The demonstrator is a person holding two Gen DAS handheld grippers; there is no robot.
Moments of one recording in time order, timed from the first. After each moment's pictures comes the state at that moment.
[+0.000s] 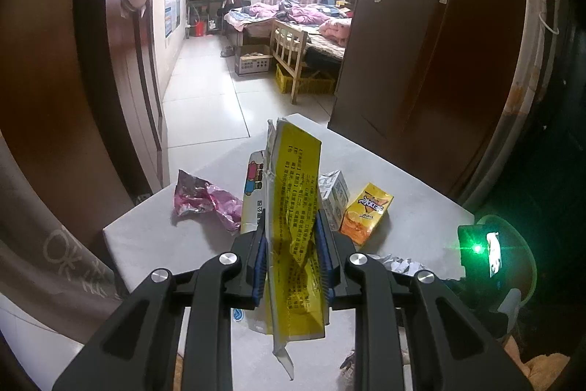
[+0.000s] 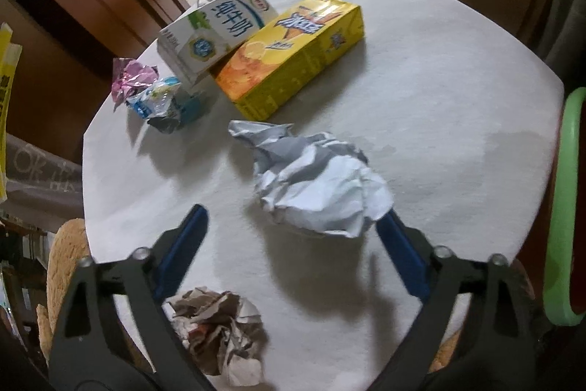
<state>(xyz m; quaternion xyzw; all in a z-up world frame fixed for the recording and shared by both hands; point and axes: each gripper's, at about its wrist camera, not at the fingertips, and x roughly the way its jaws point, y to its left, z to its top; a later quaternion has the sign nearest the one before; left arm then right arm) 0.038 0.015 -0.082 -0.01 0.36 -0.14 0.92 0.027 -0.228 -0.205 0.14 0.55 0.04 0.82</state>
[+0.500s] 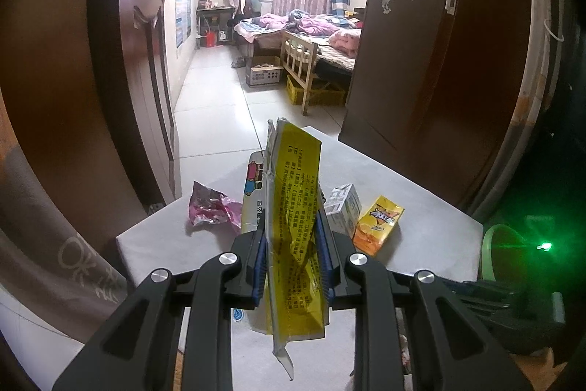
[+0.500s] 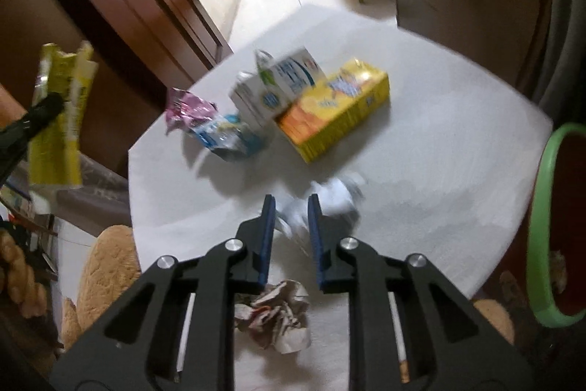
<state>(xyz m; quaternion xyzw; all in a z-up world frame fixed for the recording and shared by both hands) 0.033 0.019 -0.075 -0.01 0.34 -0.11 0.94 0.002 -0.213 -0.138 0.14 0.47 0.08 0.87</state>
